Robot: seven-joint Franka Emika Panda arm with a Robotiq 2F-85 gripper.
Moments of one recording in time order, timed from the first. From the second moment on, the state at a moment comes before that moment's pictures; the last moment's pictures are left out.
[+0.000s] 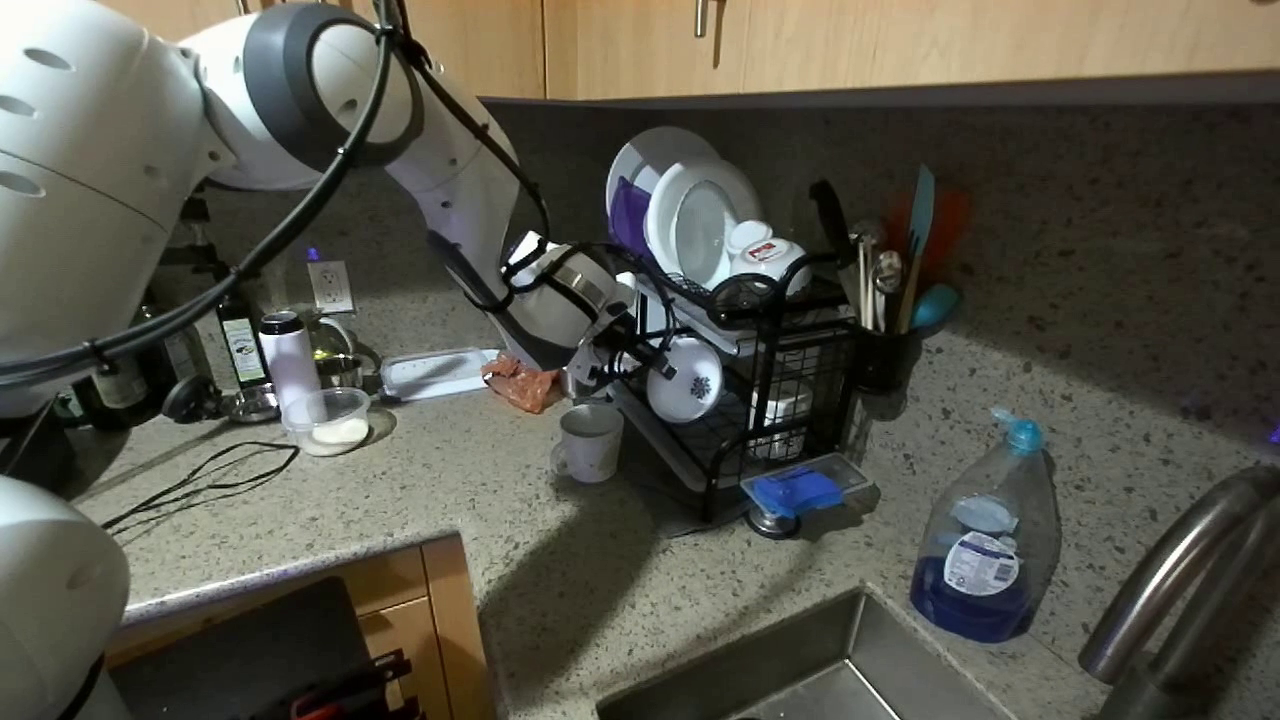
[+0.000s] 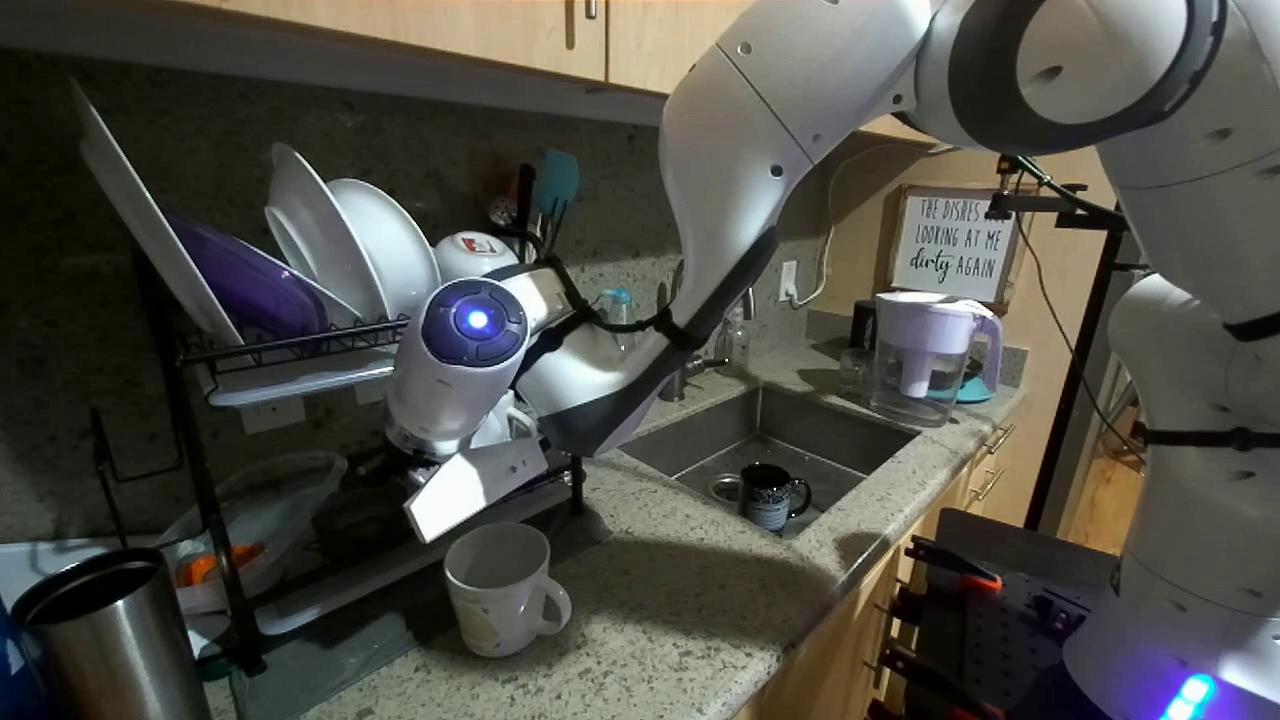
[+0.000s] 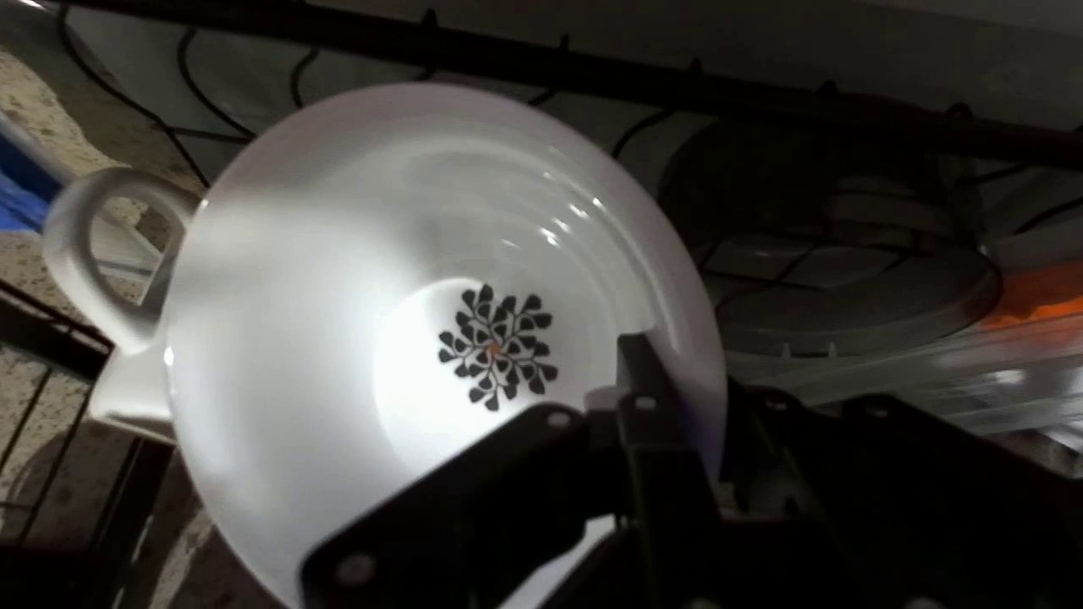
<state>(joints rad) 0.61 0.68 -0.27 -1.68 -1.22 2.74 1.62</state>
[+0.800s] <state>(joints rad) 0.60 0.74 -0.27 -1.61 -1.20 2.74 1.62</state>
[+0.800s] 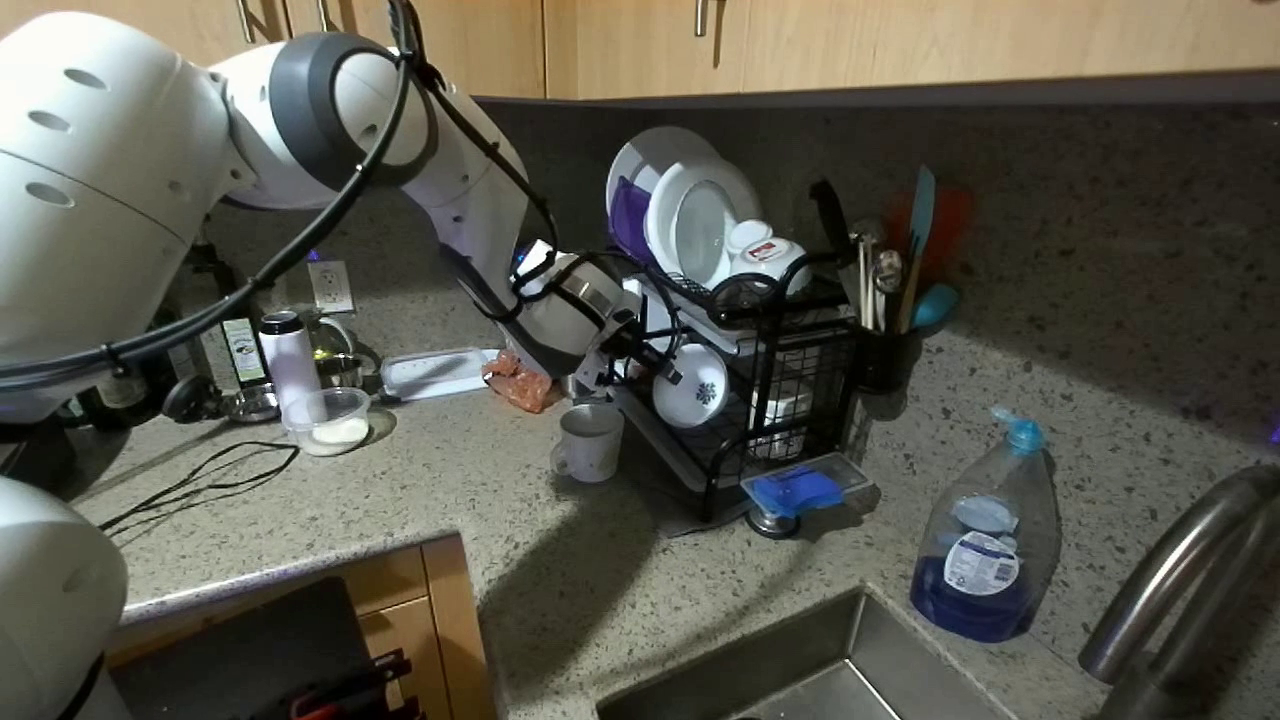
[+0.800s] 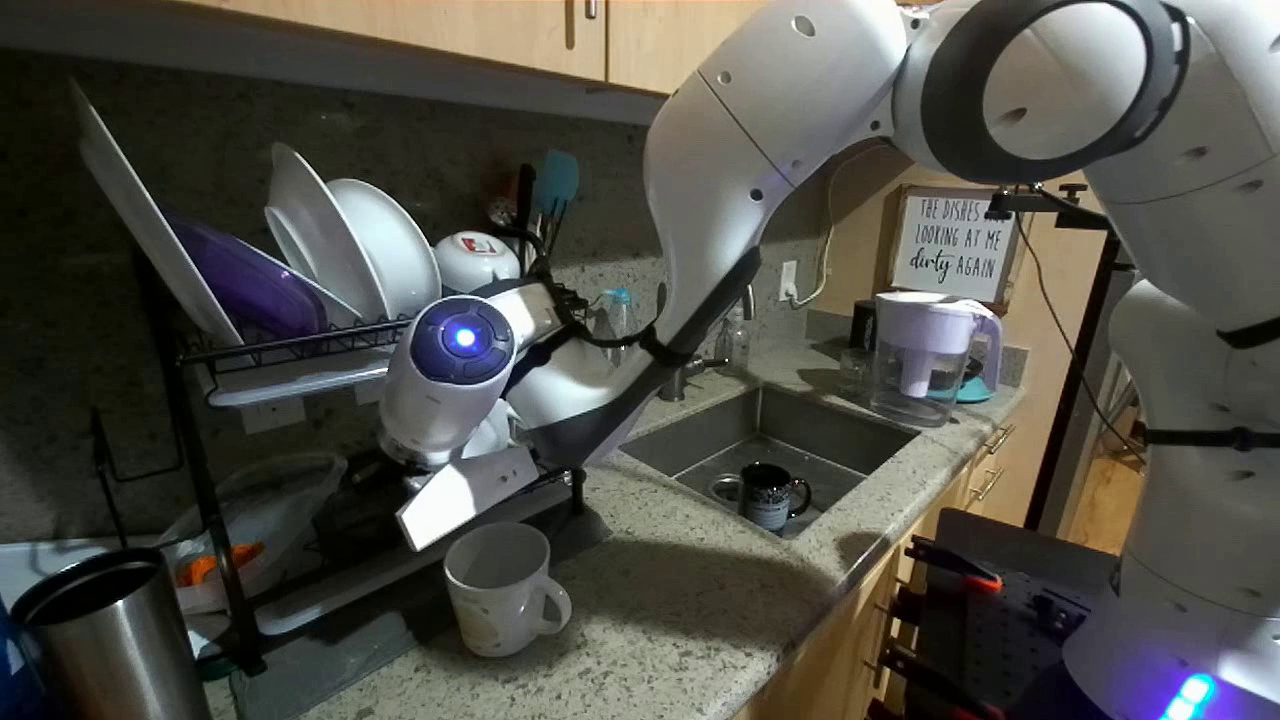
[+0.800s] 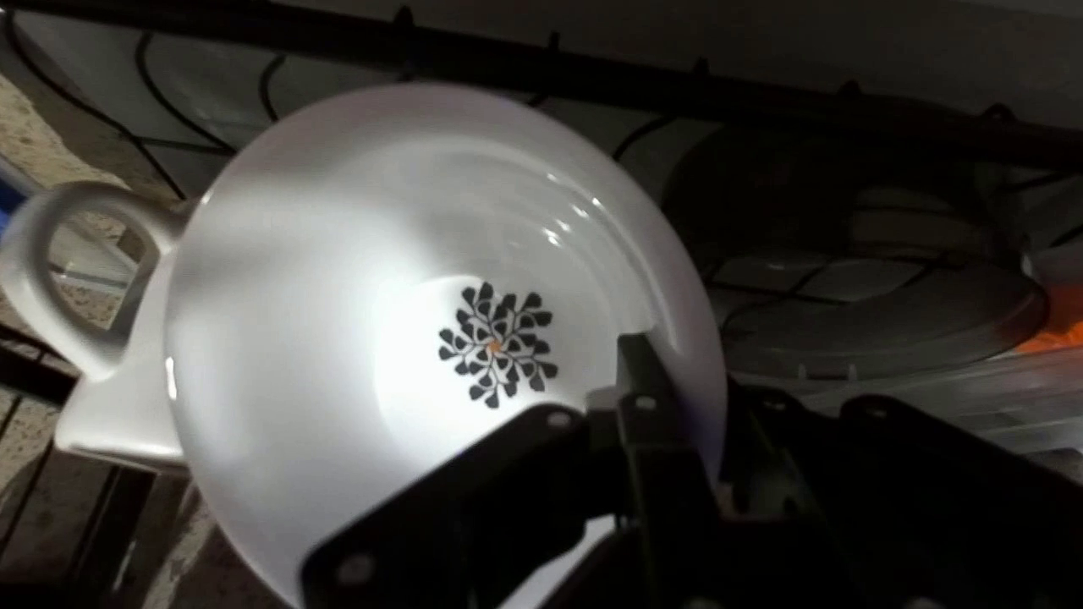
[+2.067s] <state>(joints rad) 0.58 0.81 -0.27 -1.54 -1.14 2.74 1.62</state>
